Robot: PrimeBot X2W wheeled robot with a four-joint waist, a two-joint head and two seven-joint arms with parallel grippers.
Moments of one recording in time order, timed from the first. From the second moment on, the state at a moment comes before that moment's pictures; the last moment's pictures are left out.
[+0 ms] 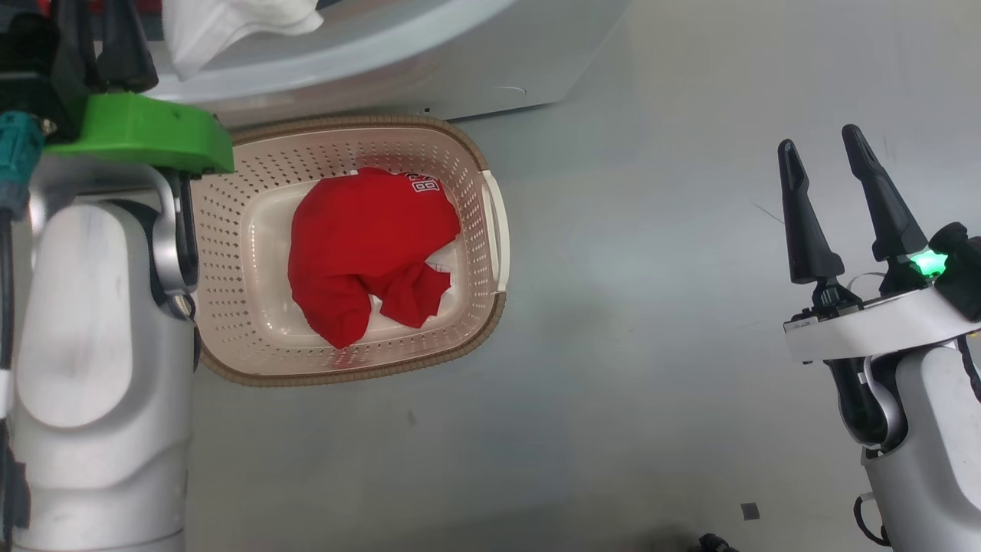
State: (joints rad) left arm -0.73 0.04 -0.06 0.19 -0.13 0.12 -0.09; right arm -0.30 -0.22 0.16 0.07 0.44 0.12 -0.25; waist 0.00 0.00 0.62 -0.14
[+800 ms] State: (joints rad) left arm -0.40 0.03 -0.19 0.06 -0.17 0.12 -0.23; right arm -0.15 -0.22 0.16 0.09 0.41 0.12 -0.25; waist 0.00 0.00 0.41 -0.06
